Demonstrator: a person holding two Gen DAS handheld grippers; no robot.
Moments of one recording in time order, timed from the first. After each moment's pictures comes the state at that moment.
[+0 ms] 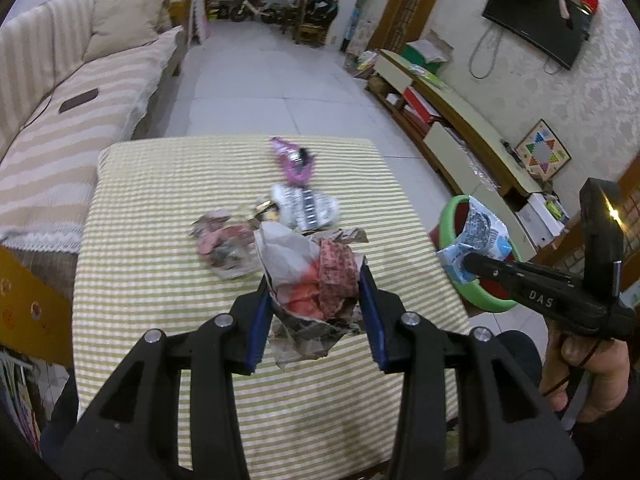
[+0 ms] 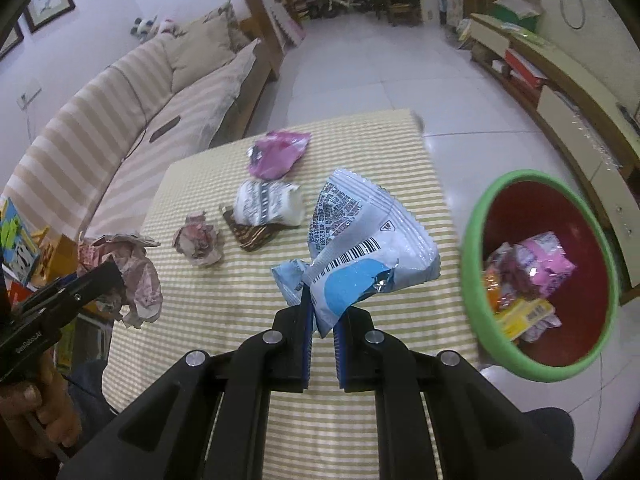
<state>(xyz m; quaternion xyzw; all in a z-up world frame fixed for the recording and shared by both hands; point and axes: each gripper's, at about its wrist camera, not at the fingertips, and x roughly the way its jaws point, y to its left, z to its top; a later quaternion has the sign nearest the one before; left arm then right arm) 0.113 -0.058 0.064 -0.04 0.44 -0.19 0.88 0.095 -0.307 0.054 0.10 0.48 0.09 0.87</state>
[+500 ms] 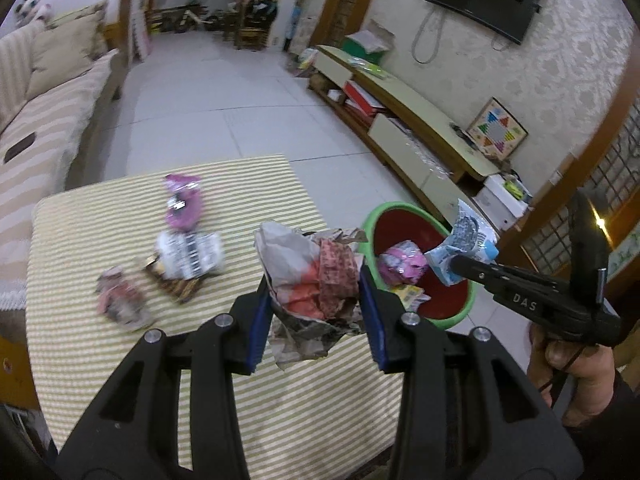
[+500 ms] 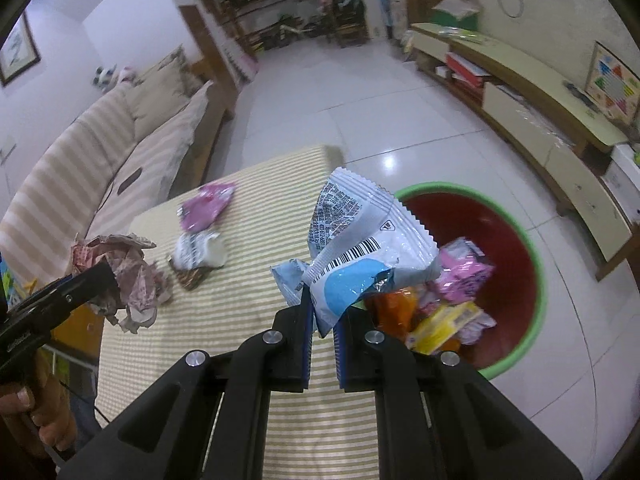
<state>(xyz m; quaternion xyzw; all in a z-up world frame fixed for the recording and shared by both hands) 0.129 -0.164 0.090 -0.02 0.42 -0.28 0.86 0.074 -0.416 0.077 0.15 0.45 0.01 0.88</state>
